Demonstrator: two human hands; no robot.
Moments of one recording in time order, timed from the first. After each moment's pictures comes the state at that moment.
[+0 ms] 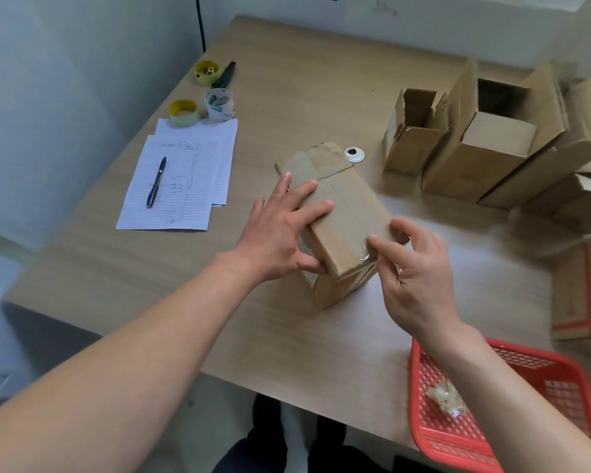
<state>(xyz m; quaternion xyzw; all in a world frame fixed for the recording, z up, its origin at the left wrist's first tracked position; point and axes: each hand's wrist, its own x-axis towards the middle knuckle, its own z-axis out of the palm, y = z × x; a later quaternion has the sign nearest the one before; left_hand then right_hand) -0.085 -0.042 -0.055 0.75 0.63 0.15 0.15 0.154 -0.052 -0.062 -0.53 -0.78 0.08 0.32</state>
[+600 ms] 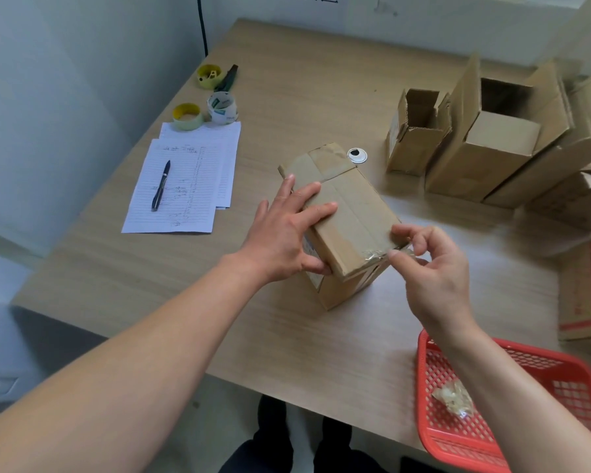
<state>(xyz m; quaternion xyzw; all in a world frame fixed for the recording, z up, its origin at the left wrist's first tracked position) -0.085 -0.041 -0.054 0.74 0.63 0.15 0.17 0.149 -0.054 -0.048 -0.54 -0.62 0.34 0.45</state>
